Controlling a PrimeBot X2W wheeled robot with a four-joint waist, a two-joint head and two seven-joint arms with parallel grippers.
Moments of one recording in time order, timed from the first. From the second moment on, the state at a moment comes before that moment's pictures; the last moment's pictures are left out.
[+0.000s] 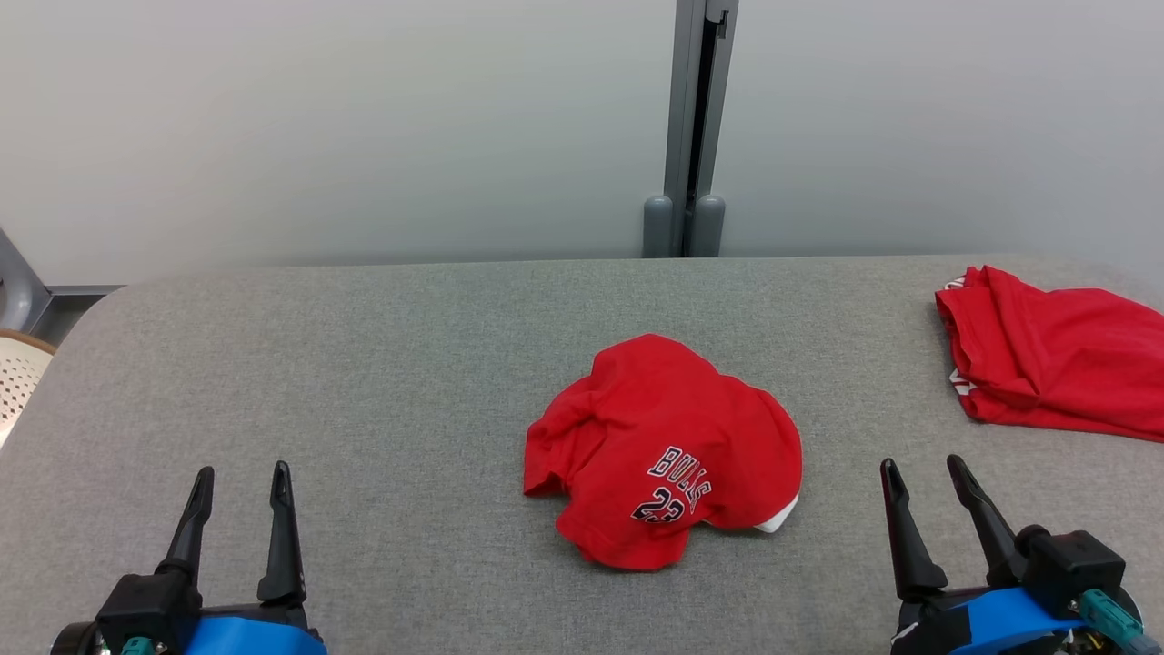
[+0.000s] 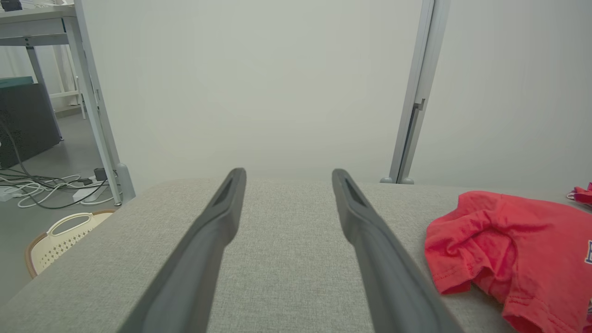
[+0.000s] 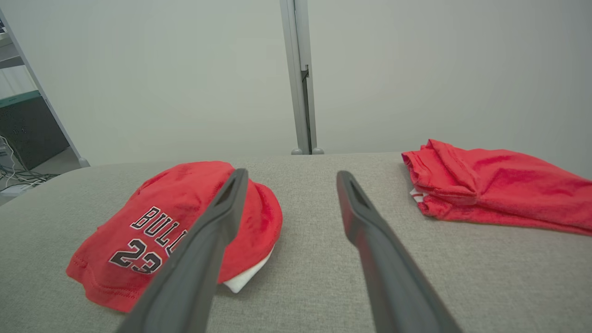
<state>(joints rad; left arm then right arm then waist) 0.03 0.16 -0.01 0.21 -0.21 -0.07 -0.26 0.01 -0.05 -0.02 0.18 0.17 0.13 -0.19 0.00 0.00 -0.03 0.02</state>
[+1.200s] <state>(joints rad) -0.07 0.11 -0.01 0.22 -0.17 -0.11 -0.26 -0.55 -0.17 0.08 0.82 0.12 0.13 -0.19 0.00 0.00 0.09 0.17</state>
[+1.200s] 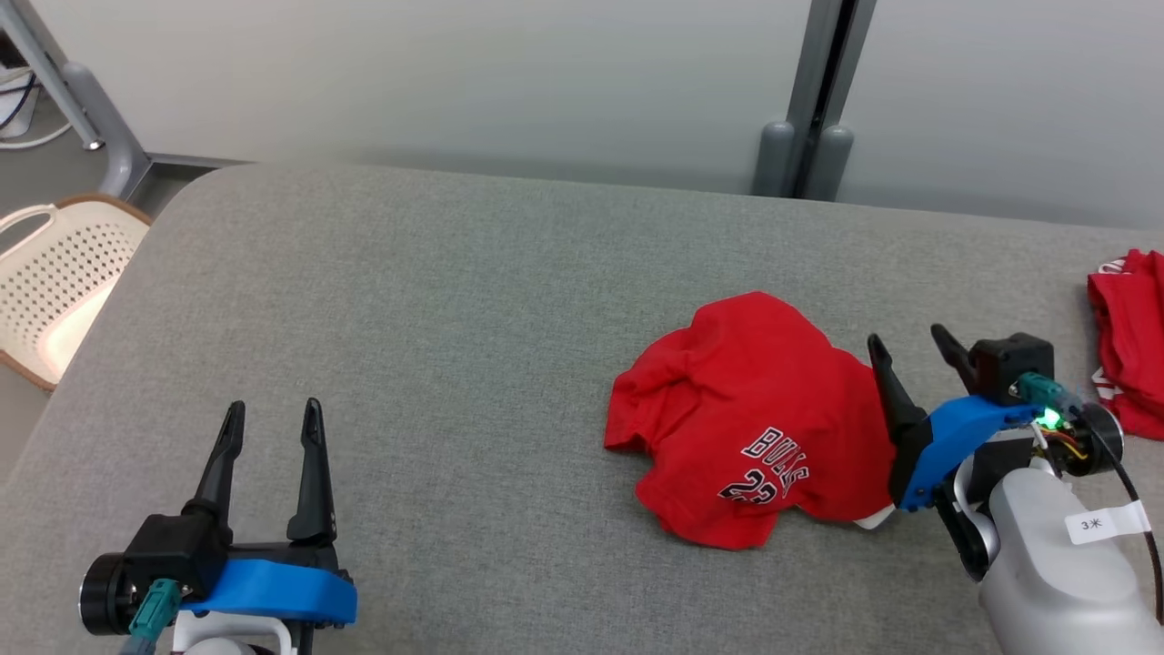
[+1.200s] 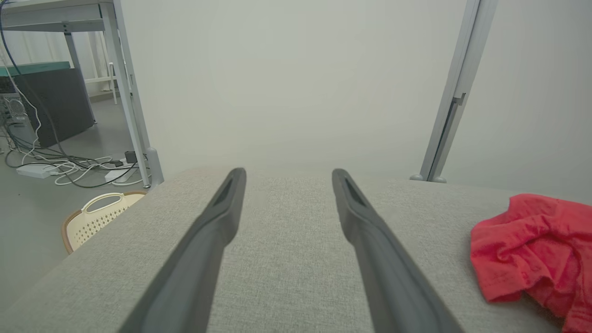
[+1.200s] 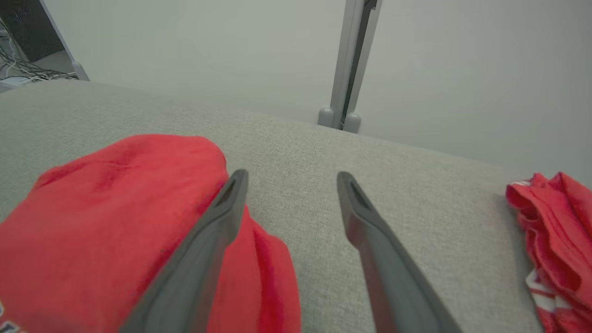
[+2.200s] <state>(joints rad) -0.07 0.08 0.01 0.24 -0.15 -0.12 -0.26 -0.61 -0.19 0.22 1.15 0.30 0.13 -0.26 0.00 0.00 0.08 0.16</state>
